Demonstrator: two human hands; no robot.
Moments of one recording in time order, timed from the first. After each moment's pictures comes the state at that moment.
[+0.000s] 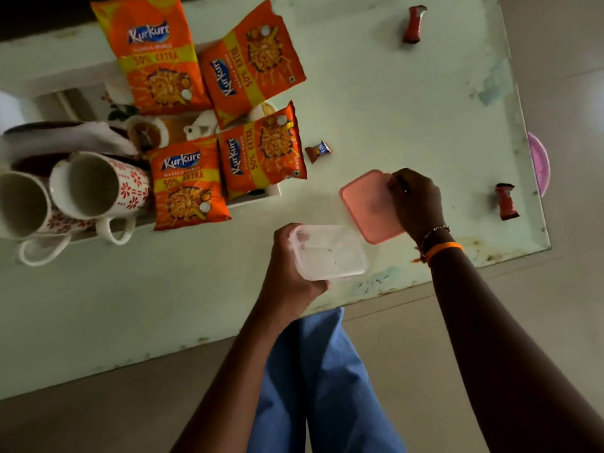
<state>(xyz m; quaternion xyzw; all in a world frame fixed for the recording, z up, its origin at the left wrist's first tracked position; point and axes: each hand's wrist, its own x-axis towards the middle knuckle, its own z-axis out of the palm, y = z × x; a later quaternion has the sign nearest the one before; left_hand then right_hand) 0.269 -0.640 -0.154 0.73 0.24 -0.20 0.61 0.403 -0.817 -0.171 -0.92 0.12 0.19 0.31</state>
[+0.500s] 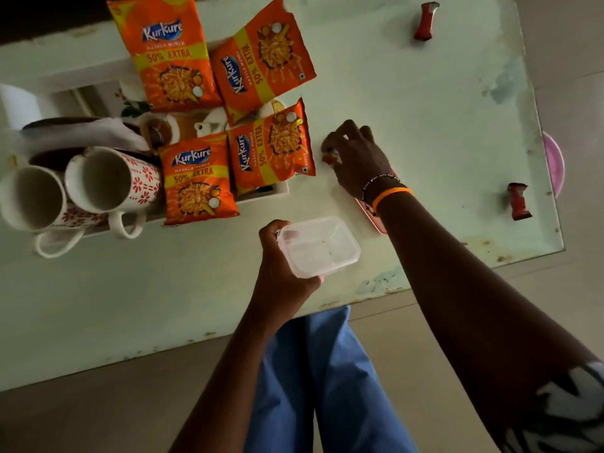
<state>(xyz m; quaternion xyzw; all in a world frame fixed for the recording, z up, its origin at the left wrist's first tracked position) 0.263 -0.629 -0.151 0.75 0.26 -0.16 0.59 0.444 -0.736 -0.175 -0.94 -0.18 0.23 0.15</state>
